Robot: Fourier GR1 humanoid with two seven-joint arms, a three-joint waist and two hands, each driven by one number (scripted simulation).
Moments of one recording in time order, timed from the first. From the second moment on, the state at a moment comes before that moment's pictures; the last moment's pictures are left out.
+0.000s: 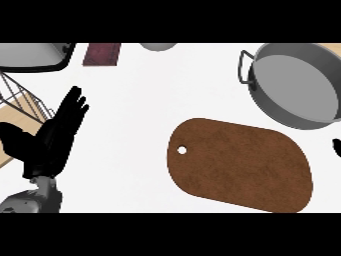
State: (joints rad) left arm -0.11 0.11 -0.02 -1.72 0.08 0.09 0.35; right arm -0.09 -0.56 -0.14 -1.62 0.78 0.07 0.81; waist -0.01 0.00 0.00
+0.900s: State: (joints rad) left arm -0.13 0.10 -0.02 -1.70 0.07 0.07 0.35; right arm -0.43 -0.73 -0.26 -1.84 0.68 0.21 0.79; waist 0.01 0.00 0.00
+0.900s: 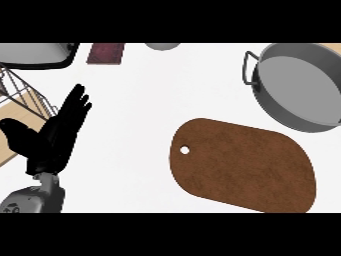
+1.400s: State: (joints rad) left arm -0.16 0.08 -0.03 -1.68 0.05 0.08 0.35; right arm -0.74 -0.69 -0.19 -1.38 0.77 0.13 0.74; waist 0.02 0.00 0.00
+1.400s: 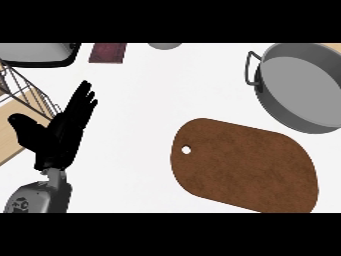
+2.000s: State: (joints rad) left arm -0.12 0.08 -0.02 -1.73 0.06 0.07 0.35; right arm -0.89 -0.61 -0.23 -0.88 0.78 -0.03 0.53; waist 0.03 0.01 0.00
